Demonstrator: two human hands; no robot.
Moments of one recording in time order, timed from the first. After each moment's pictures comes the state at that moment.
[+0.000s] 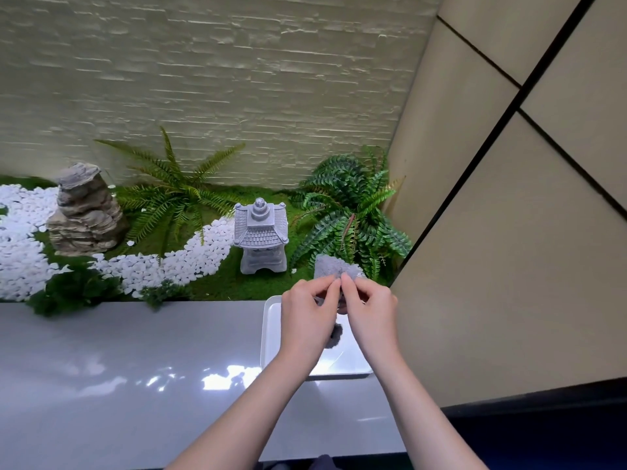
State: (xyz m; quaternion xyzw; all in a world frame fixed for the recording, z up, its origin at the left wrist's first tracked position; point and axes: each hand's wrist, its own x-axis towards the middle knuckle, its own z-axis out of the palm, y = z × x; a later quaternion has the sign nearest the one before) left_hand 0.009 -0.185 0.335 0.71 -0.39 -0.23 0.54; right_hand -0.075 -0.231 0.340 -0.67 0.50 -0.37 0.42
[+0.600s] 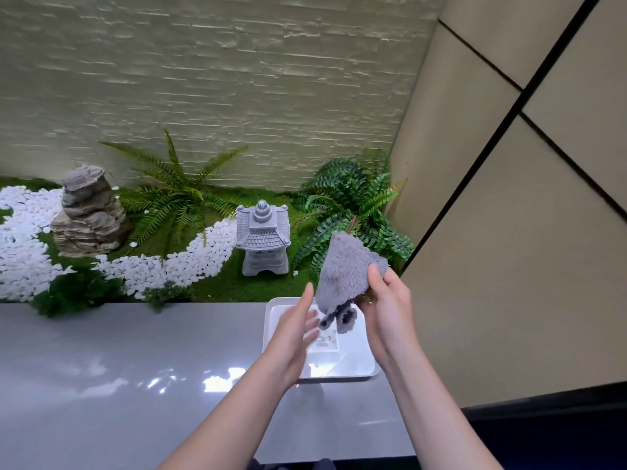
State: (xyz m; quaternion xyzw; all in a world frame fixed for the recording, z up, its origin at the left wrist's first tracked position) left_hand 0.023 -0.175 0.312 0.58 -0.03 -0.59 0.56; right_hand -0.081 -0.244 0.343 -0.40 0.44 -0.44 0.67
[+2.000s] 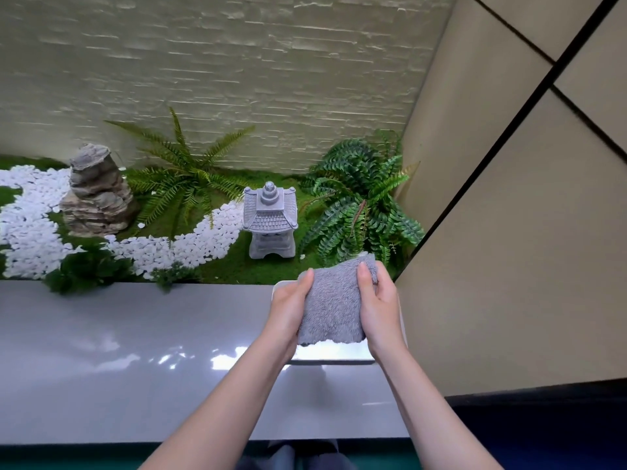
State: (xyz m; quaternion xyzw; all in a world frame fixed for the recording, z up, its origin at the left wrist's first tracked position) left_hand 0.038 -0.176 0.300 0.59 -0.06 -0.54 0.60; right_hand -0.075 -0.234 0.300 -0.54 0.46 -0.37 0.59
